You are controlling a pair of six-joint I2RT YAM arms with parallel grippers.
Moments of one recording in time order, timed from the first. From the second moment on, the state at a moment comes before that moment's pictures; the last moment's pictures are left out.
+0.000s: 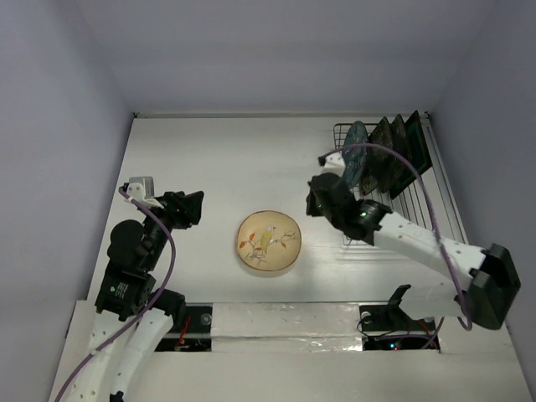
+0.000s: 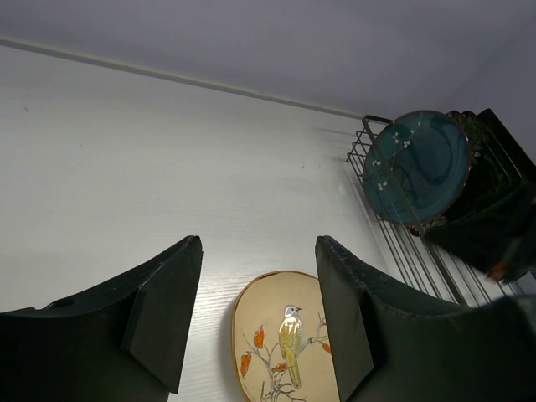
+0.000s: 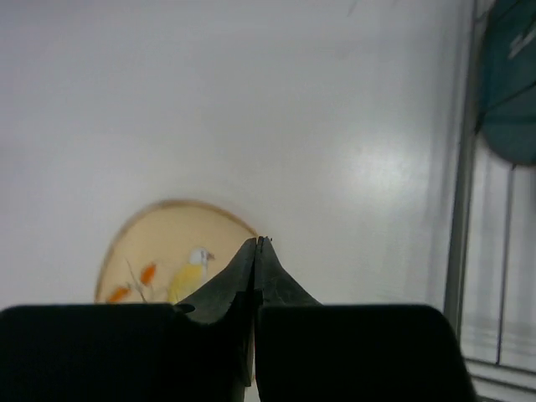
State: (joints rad) left arm -0.31 0.39 0.69 -0.32 -0.02 -0.43; right arm 0.85 1.30 0.96 -0.32 0.46 0.57
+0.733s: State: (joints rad) left arm -0.31 0.38 0.69 -0.32 -0.02 -0.43; right arm 0.33 1.61 1.39 -0.45 0.63 0.31
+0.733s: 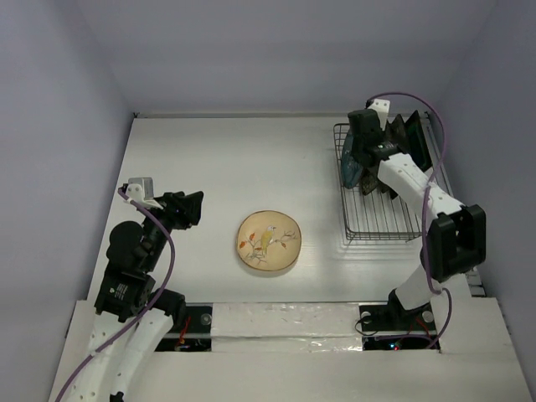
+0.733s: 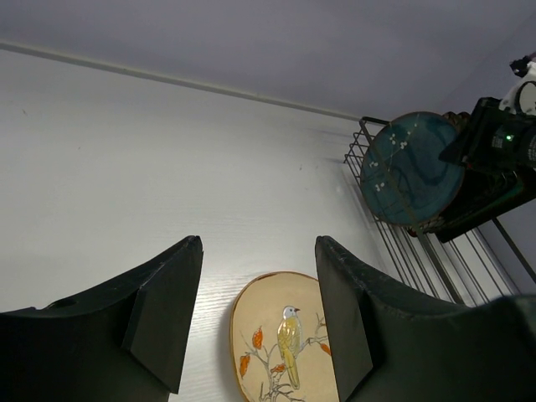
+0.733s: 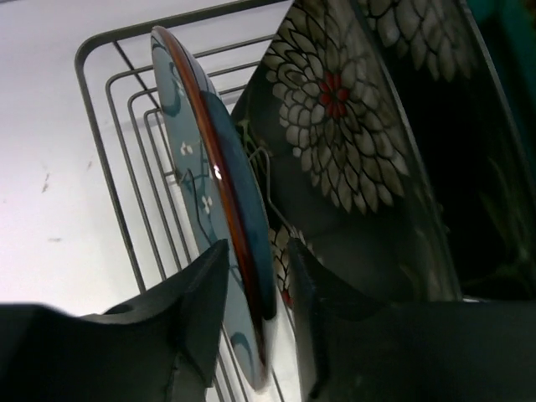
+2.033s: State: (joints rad) left arm -0.31 0.38 0.68 -0.32 -0.01 -0.43; right arm 0.60 1.03 1.30 -0.46 0.32 0.32
